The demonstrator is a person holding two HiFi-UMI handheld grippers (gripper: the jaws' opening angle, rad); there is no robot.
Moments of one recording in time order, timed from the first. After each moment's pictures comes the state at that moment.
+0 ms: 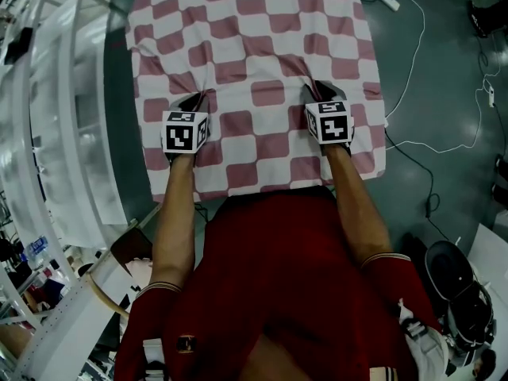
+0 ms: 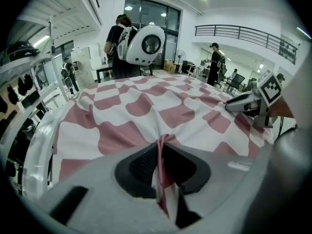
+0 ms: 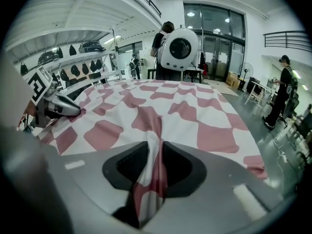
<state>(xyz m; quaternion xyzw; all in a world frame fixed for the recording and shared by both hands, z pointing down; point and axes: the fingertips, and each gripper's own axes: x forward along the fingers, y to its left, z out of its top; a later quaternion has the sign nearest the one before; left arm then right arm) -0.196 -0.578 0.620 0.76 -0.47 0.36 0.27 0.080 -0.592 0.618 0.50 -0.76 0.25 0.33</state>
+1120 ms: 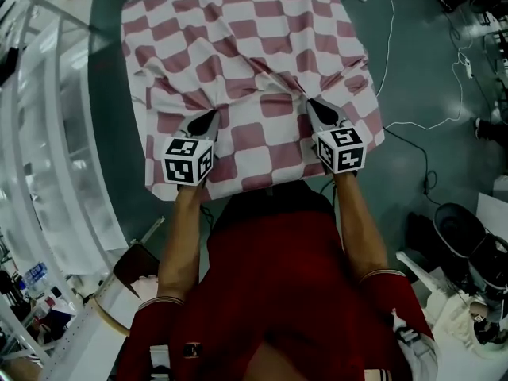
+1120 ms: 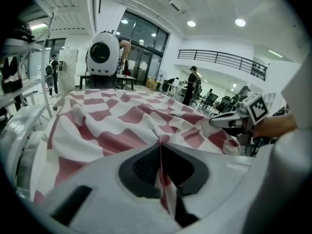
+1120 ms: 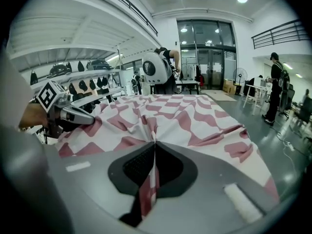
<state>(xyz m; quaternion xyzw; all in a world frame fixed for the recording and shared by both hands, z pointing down) -0.098 -0.239 0.584 0.84 -0.41 0.23 0.26 0.123 -0.240 0.579 0.50 -0.81 0.21 0.23</state>
